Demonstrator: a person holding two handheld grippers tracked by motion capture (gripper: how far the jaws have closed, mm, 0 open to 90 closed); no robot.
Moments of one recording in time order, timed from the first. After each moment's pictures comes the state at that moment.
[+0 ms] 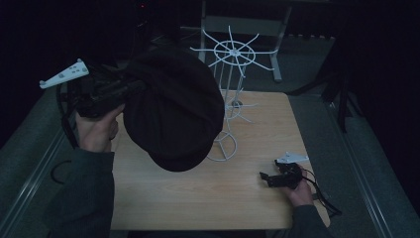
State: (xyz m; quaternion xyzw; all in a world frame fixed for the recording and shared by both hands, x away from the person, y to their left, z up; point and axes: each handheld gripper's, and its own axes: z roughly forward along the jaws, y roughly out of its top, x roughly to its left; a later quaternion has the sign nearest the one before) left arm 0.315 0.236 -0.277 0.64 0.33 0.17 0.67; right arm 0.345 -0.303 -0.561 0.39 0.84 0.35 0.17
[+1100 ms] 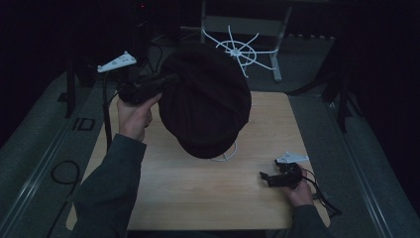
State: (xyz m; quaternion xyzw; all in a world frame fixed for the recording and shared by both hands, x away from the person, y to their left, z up) left arm 0.372 0.174 -0.292 0.65 0.35 0.14 0.66; right arm 0.346 -0.303 -0.561 0.39 0.83 0.35 0.17
